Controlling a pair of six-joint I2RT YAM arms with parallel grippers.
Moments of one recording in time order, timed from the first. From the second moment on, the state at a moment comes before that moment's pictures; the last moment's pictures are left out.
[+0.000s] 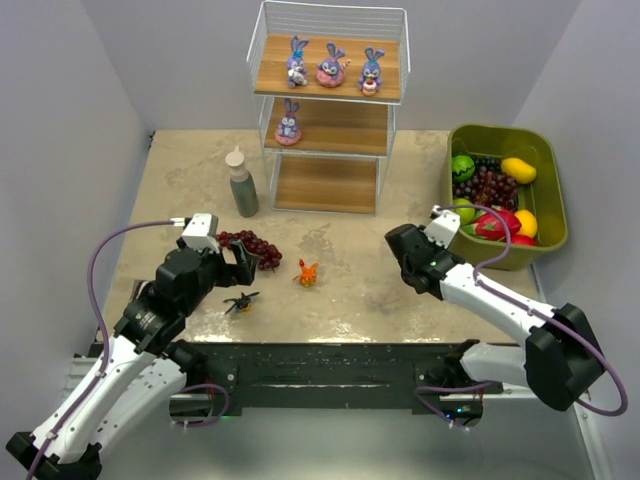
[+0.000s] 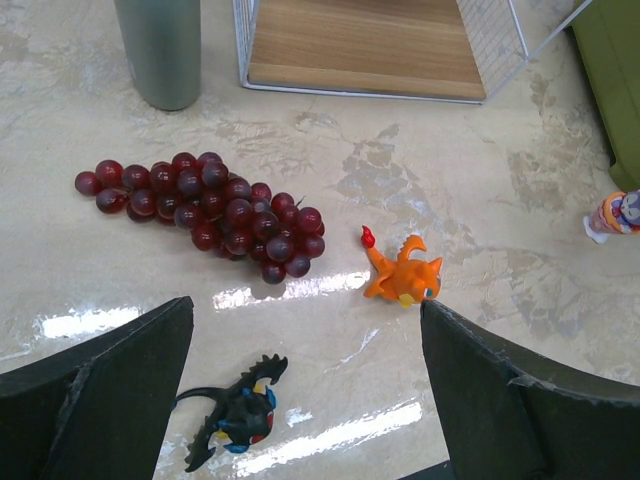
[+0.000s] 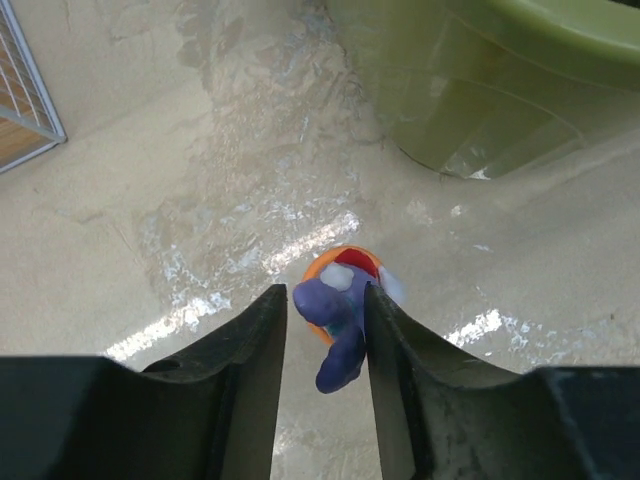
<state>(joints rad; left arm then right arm) -0.54 0.54 0.64 -0.49 -0.19 -0.40 0.61 1.22 0.70 -0.45 0.86 0.91</state>
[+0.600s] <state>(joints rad) -0.54 0.54 0.67 -0.56 -0.23 -0.42 0.60 1.07 0.70 -0.24 0.58 0.64</state>
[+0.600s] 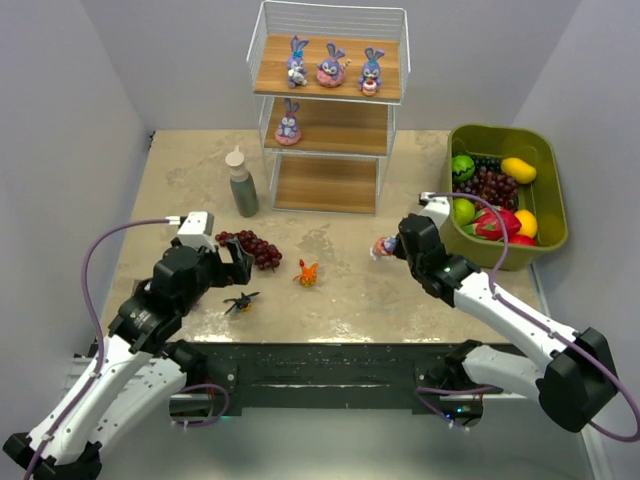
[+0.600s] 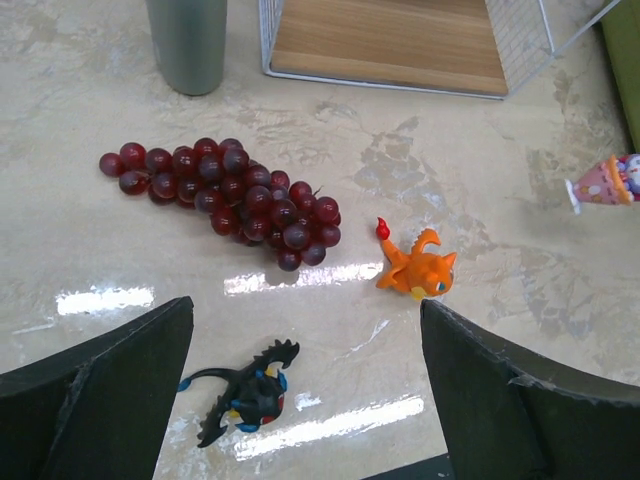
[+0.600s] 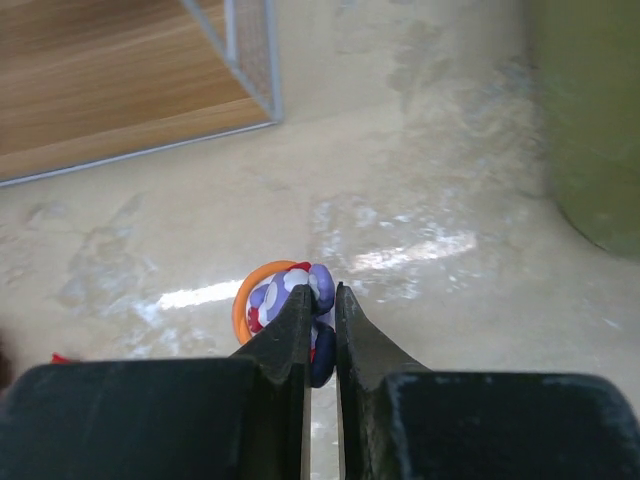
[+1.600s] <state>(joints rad) -0.54 0.60 1.03 -0.72 -0.25 -0.46 0.88 1.44 0.81 0.05 0.35 -0.18</state>
